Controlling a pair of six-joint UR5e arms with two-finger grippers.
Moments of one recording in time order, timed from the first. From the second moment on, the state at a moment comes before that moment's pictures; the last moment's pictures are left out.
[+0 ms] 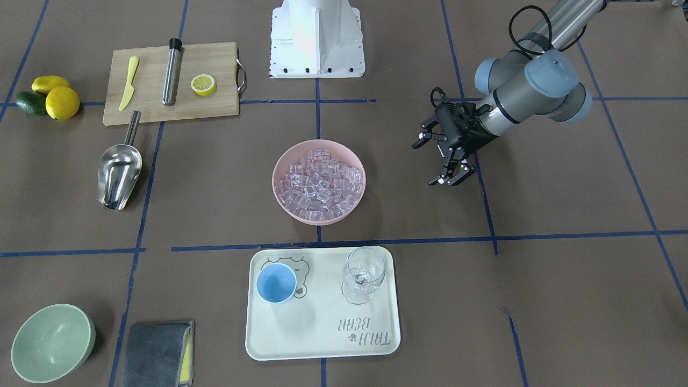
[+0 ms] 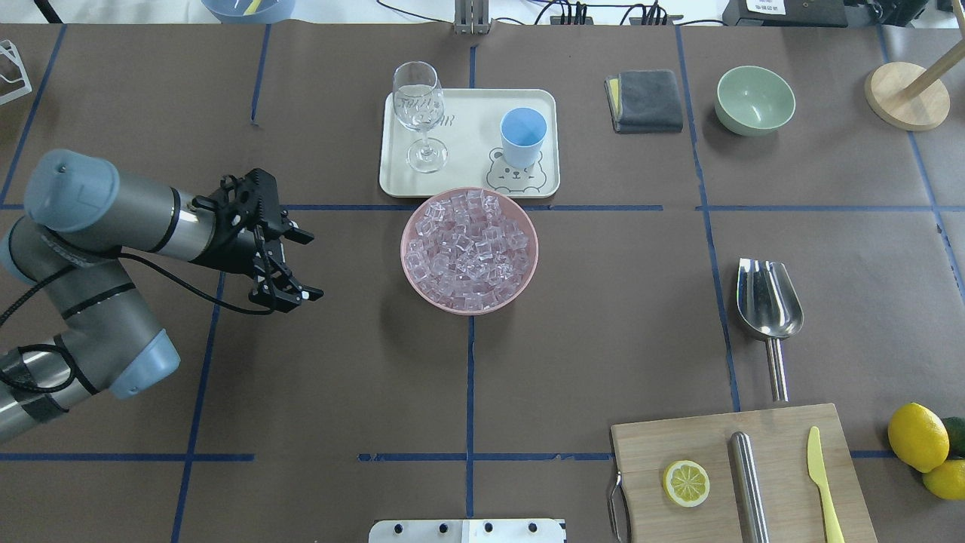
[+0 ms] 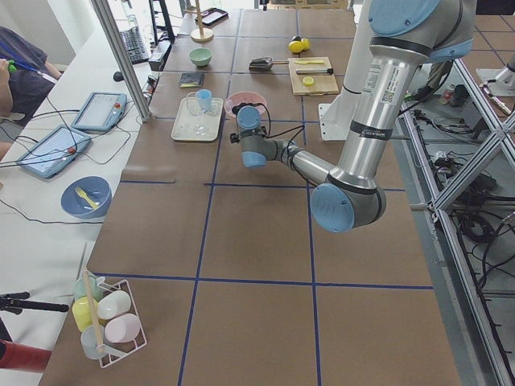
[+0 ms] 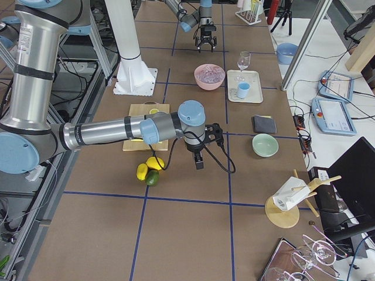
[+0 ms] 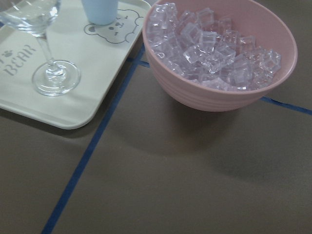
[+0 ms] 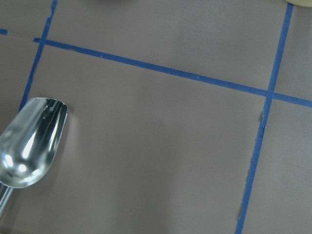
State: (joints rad) left arm -0.69 -1.90 -1.58 -2.56 -2.17 -0.09; right arm 1.40 -1.80 1.97 -1.40 2.40 0.15
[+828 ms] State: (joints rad) left arm -0.57 -2.01 -1.45 -2.67 -2.03 -0.06; right arm 1.25 -1.81 1.99 -1.20 2.39 0.49
